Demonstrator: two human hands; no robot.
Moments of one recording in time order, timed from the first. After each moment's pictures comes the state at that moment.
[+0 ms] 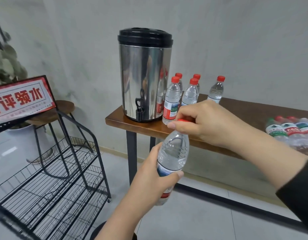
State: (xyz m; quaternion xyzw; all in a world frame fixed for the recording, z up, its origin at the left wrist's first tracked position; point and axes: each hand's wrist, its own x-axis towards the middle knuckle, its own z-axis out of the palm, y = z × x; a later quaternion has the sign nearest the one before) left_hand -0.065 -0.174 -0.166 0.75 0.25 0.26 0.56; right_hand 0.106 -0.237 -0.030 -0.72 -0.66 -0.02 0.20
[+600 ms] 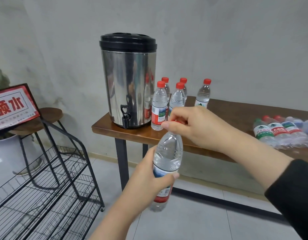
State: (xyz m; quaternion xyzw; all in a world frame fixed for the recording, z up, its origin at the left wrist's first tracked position) left_hand -0.027 -0.162 -0.163 0.78 0.25 0.24 0.52; right_hand 0.136 -0.237 -0.034 -0.74 -0.63 0.01 0.25
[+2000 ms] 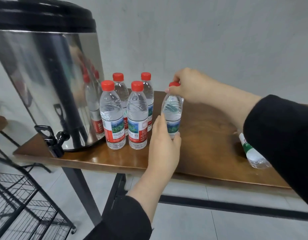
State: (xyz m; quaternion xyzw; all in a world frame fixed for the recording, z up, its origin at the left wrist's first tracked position) left_hand 0.270 -0.107 -0.184 0.80 0.25 0.37 0.40; right_hand 0.382 -0.136 -0.019 -0.87 -0.46 -0.07 0.13
